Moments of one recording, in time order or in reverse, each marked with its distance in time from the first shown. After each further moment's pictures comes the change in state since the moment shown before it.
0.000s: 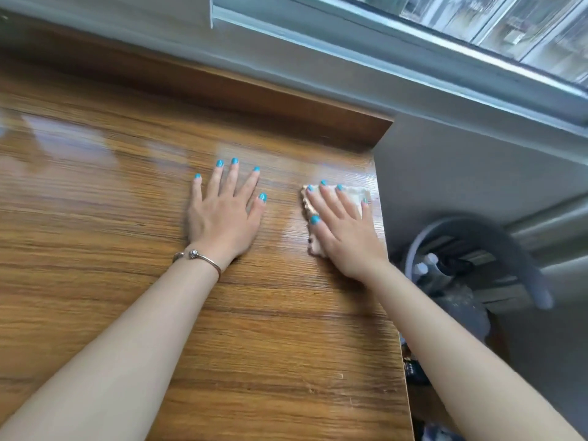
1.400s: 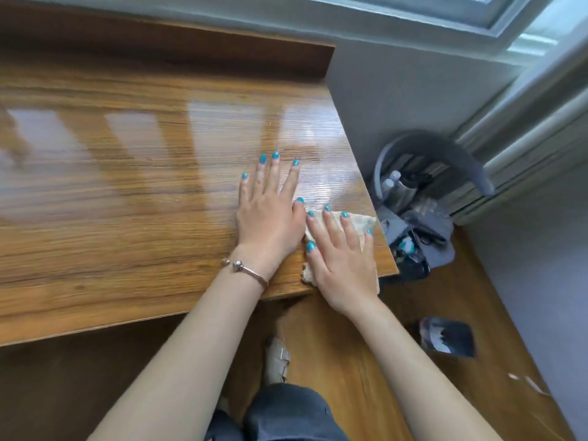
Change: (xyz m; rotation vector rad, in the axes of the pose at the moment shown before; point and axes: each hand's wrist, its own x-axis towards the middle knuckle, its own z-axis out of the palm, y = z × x) left_hand -0.163 0.045 -0.035 -0.246 -0.088 0.313; right_hand -0.219 -0.119 0.042 0.018 0.030 0.404
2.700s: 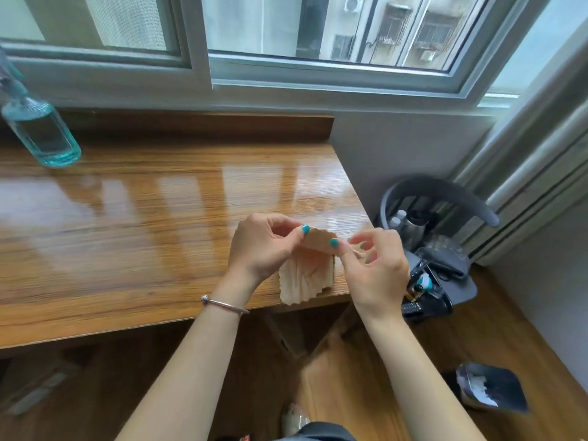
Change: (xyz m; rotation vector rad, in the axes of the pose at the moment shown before) left_hand -0.072 -0.019 -0.071 -0.707 0.179 0.046; right_hand -0.049 -0.028 -0.052 0.585 0.851 0.036
